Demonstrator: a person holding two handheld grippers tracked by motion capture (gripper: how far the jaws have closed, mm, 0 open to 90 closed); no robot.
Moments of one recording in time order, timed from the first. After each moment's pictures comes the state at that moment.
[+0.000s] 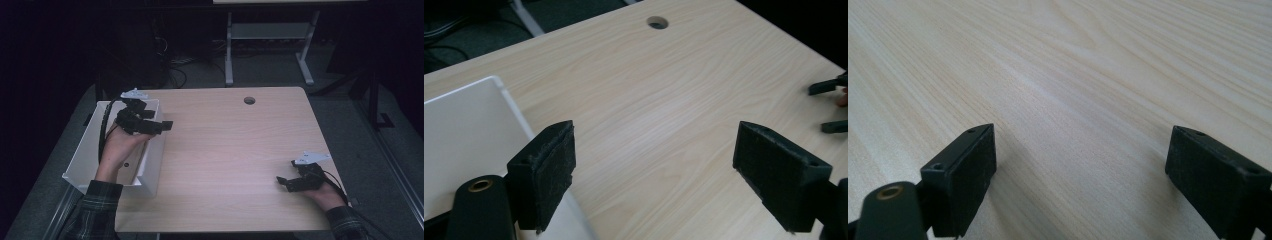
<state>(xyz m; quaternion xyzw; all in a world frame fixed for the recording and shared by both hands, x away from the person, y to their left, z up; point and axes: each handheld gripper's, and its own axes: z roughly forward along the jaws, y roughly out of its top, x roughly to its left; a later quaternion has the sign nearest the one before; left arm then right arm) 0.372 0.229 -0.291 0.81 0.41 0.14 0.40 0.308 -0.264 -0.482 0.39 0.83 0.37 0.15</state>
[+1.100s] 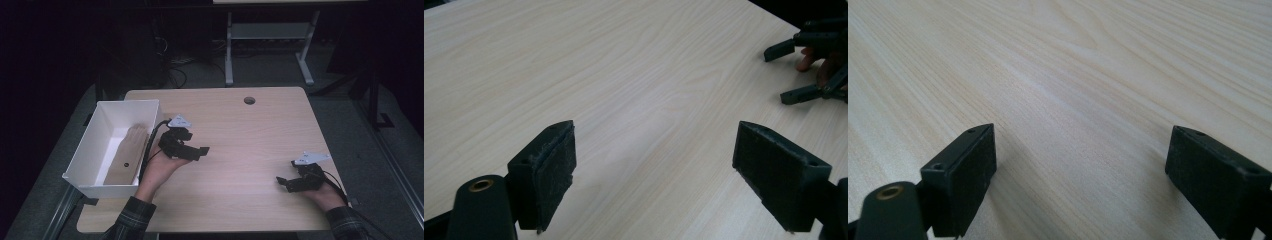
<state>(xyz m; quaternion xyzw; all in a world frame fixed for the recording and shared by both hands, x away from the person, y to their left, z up) 0.346 0.145 -0.362 0.84 0.35 0.10 0.40 0.307 -0.263 -0.482 0.39 0.83 0.36 0.15</state>
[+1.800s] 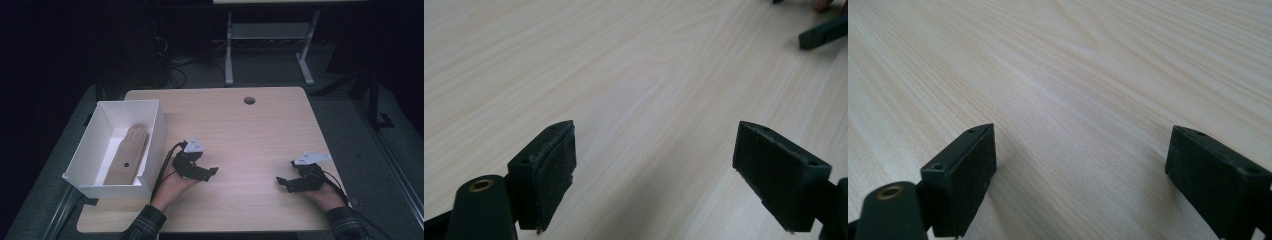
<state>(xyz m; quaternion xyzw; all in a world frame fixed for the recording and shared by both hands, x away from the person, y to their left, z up) 0.328 0.123 -0.436 0.86 0.32 0.10 0.38 0.306 -0.263 -0.482 0.39 0.83 0.36 0.15</state>
